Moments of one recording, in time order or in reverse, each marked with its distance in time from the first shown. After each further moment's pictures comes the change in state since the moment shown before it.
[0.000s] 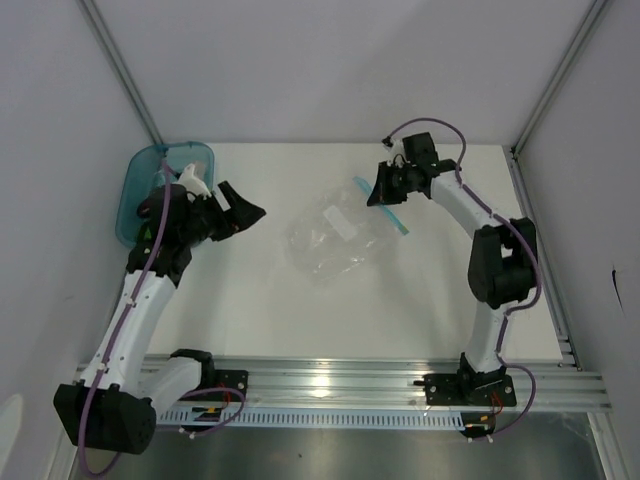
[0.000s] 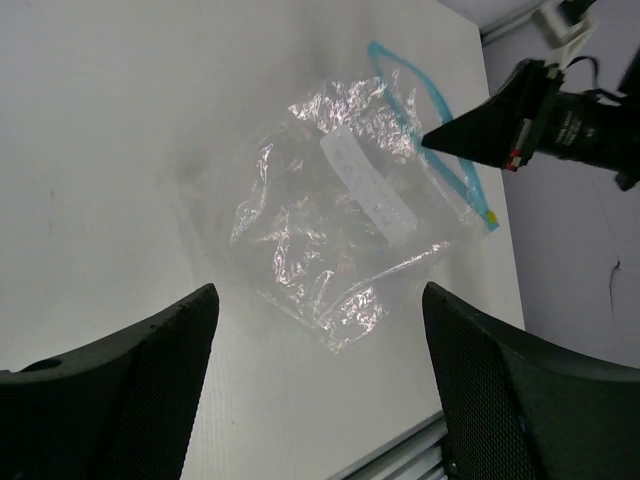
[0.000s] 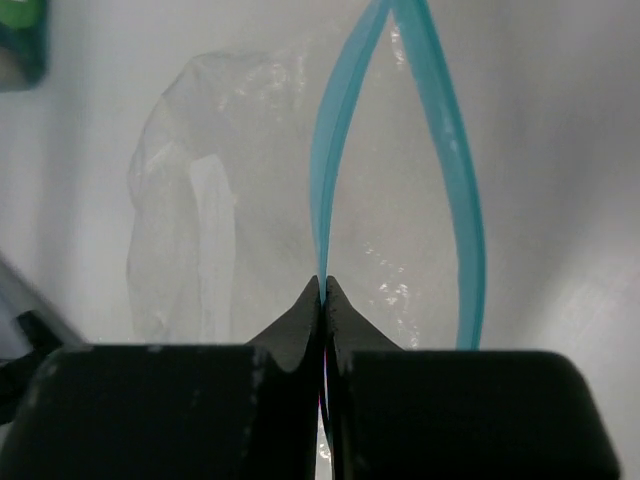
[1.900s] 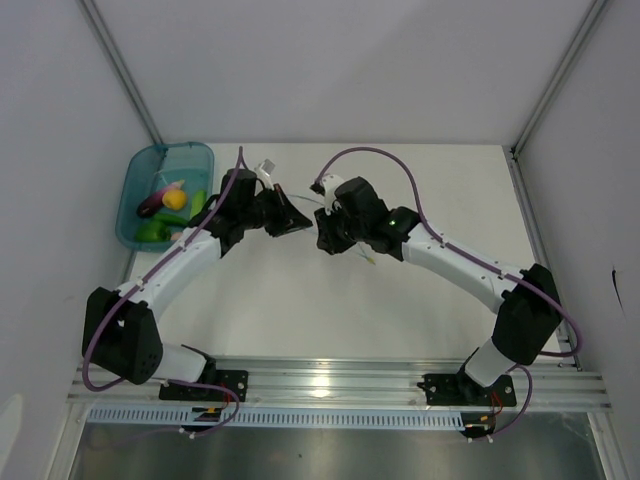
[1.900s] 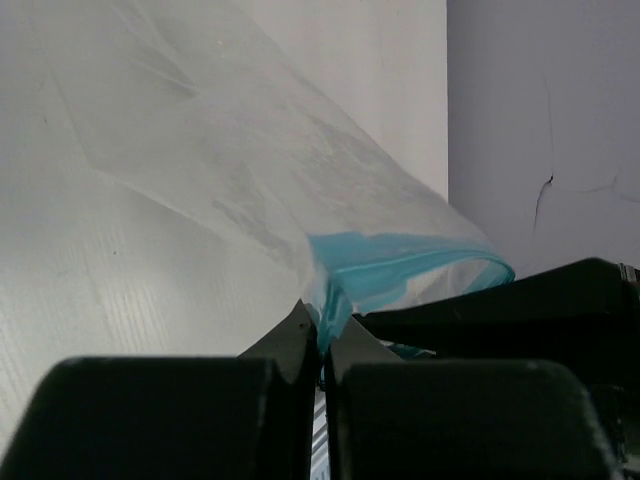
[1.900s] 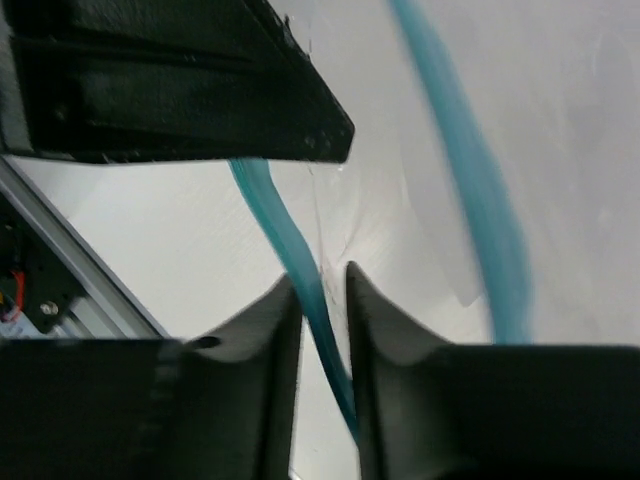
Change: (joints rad) left arm -0.301 0.401 0.109 0.147 0.070 -0.233; right arm 0.543 -0.368 -0.247 0.084 0.399 -0.069
